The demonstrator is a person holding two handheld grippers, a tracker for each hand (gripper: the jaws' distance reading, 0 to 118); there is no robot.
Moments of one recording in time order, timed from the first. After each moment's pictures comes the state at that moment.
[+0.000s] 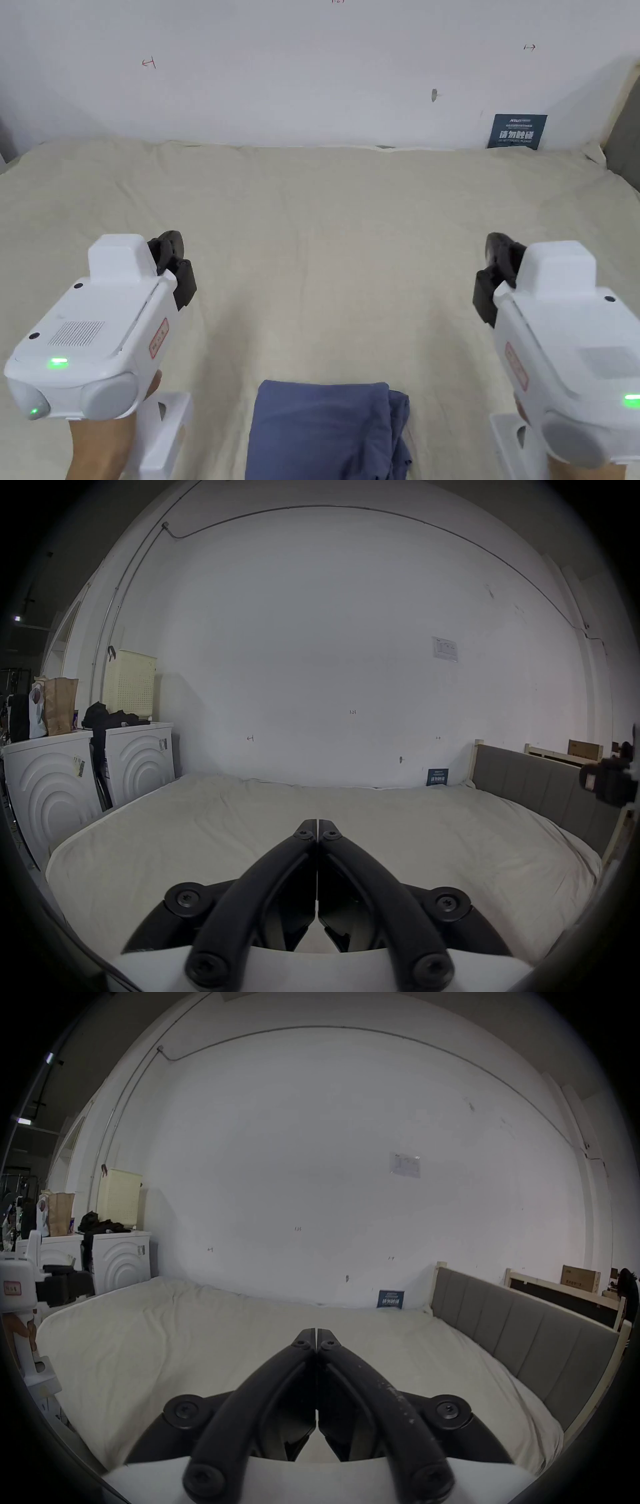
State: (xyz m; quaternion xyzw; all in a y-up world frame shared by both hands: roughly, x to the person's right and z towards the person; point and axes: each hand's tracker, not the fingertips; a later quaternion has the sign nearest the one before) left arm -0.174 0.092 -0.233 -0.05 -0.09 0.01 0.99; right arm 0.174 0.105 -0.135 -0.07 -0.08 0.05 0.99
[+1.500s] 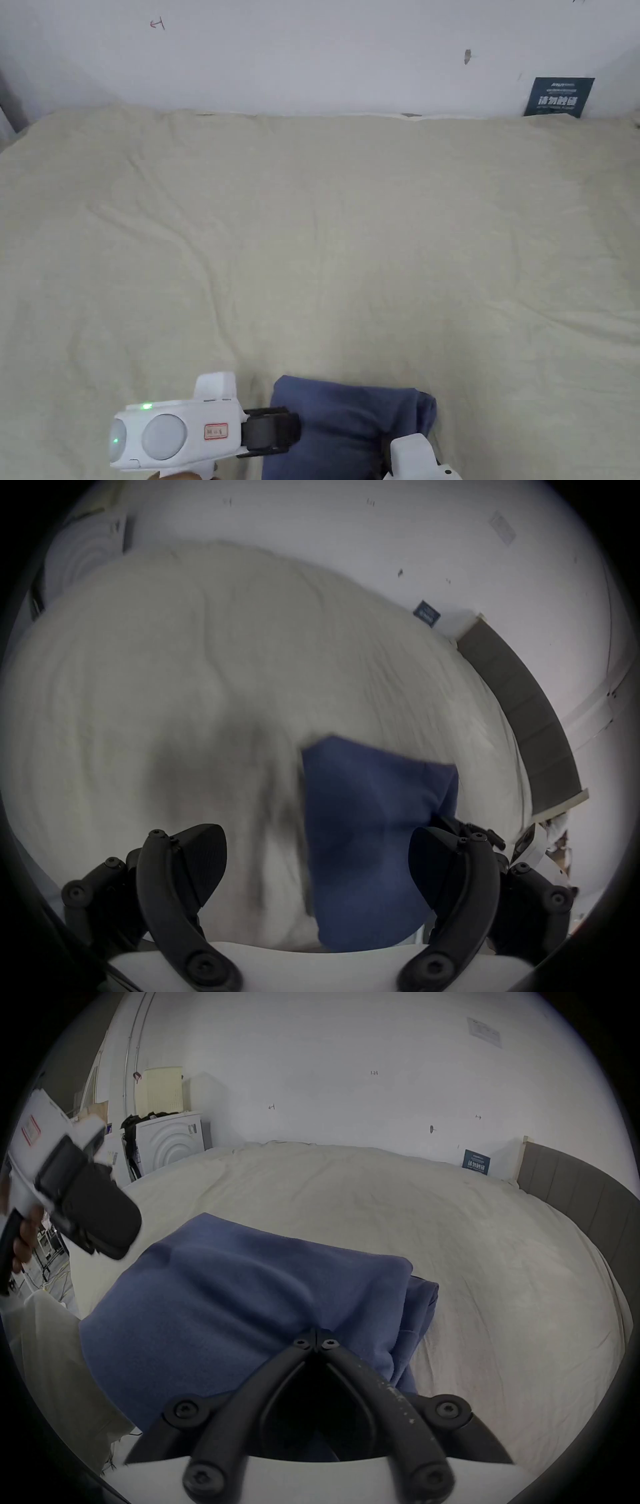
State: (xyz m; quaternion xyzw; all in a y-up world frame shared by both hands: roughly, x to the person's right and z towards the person) left arm -0.161 -0.096 -0.288 -0.53 -0.22 0.12 0.81; right arm 0.100 -0.161 -0.164 -0.33 0.05 0.03 0.94
